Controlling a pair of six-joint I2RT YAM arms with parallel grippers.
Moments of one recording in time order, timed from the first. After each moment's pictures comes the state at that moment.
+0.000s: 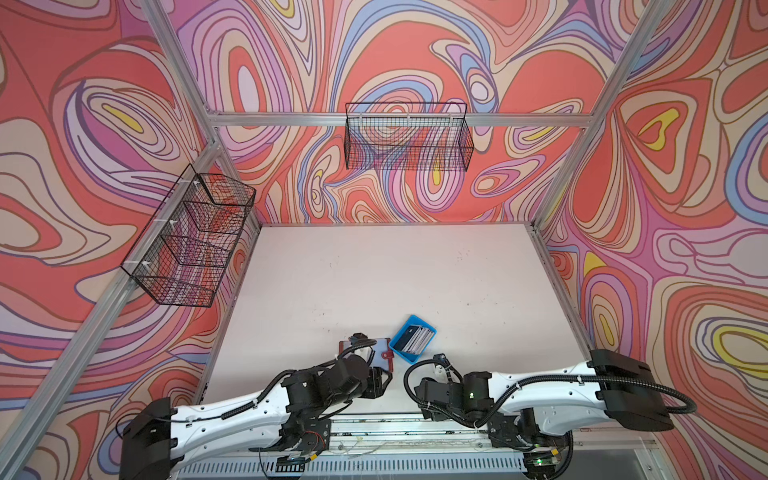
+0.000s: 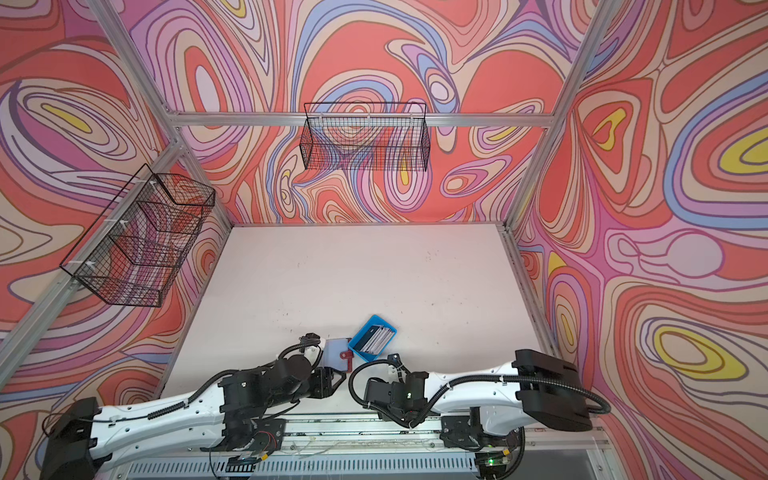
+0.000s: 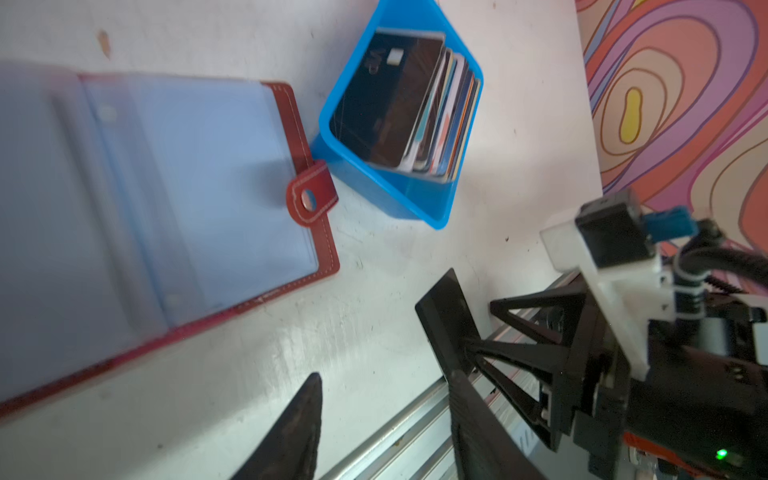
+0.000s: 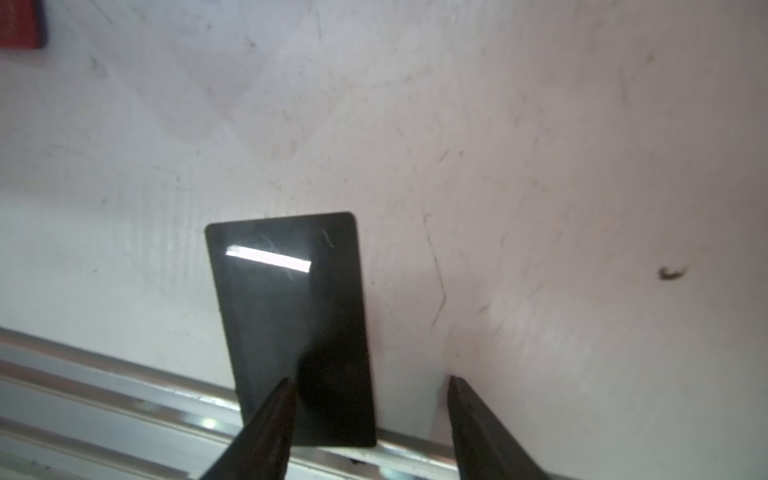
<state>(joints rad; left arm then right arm) -1.19 0.85 0.34 -0.24 -0.10 -1.11 1.39 1.34 0.62 -0.62 0.18 1.22</state>
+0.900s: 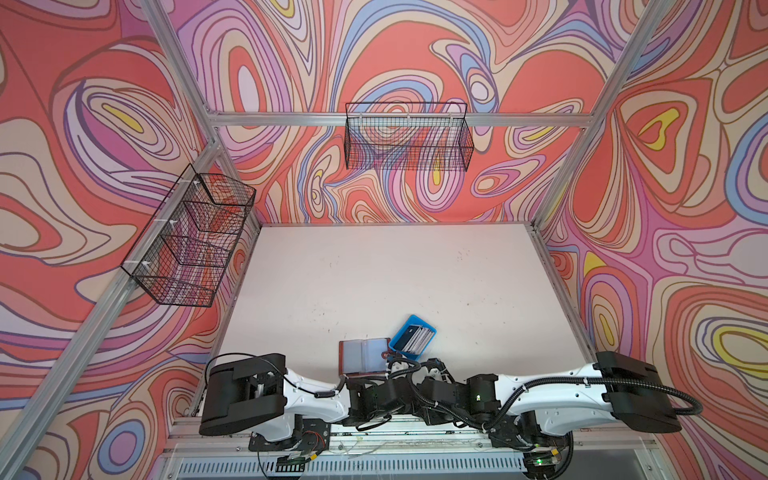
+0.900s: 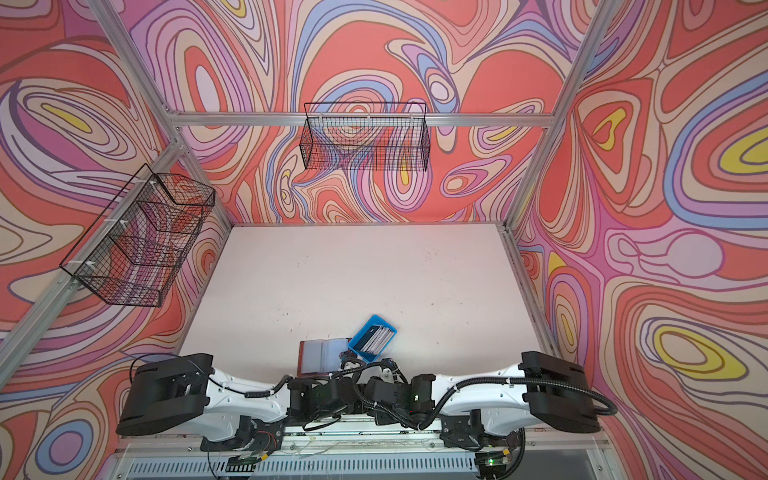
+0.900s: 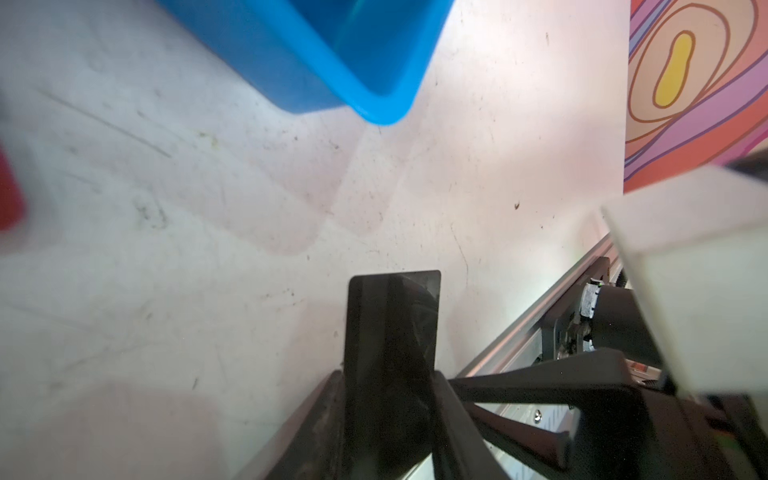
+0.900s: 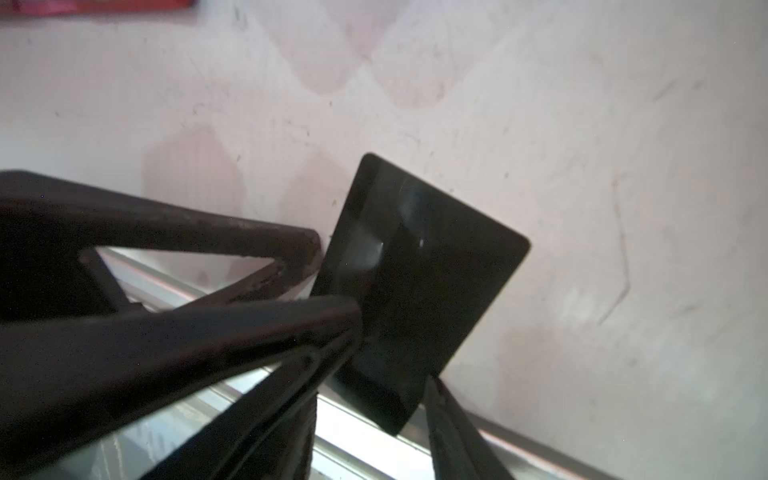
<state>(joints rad) -1.41 1.46 0.44 0.22 -0.17 -1.35 1.40 1.30 0.55 -0.42 0.04 1.25</state>
